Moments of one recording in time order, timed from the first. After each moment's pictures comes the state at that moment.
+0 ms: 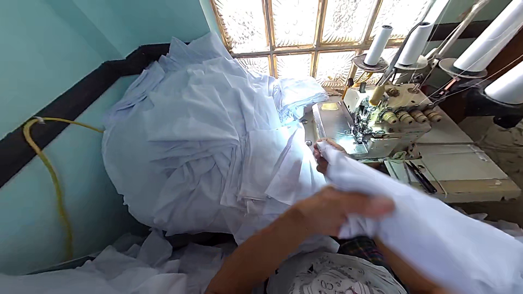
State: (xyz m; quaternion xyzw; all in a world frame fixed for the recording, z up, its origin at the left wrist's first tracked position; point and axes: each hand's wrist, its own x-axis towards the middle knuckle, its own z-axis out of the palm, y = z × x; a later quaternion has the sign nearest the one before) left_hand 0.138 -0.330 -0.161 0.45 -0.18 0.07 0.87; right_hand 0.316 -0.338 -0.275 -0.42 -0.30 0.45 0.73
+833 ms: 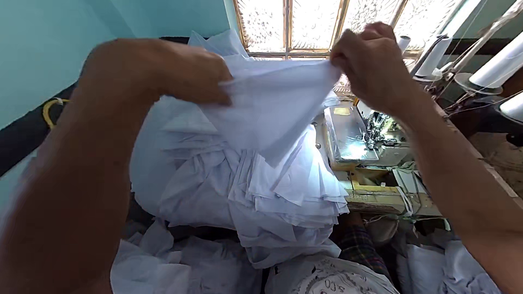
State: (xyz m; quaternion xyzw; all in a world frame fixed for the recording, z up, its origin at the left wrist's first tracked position) left_hand 0.081 -0.022 -0.039 0.99 -0.07 0.08 -0.04; right_hand 0.324 -0.307 -0.046 -0.65 -0.70 -0.21 0.22
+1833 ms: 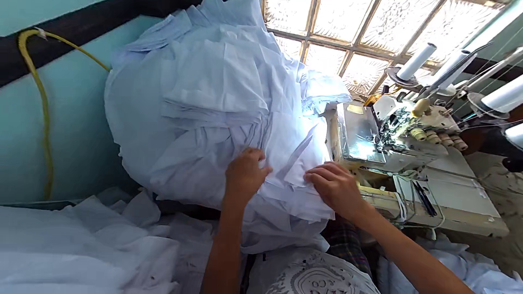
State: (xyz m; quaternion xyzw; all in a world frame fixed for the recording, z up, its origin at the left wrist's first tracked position) left_hand 0.050 -0.224 -0.229 0.84 0.42 0.20 0.27; right_hand 0.247 -0.371 -0.242 -0.59 -0.74 -0.19 0.26
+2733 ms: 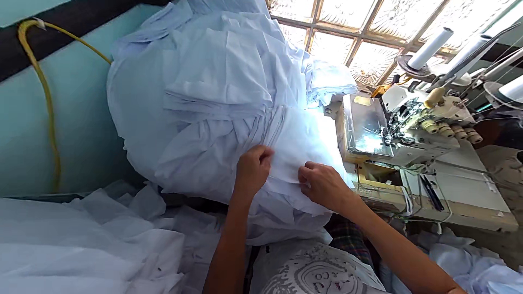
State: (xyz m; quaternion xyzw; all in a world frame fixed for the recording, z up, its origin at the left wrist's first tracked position) left_hand 0.052 -0.230 -0.247 0.77 0.41 0.27 0.41; right_hand 0.211 -0.345 -0.217 -0.71 -0.67 0.19 0.10
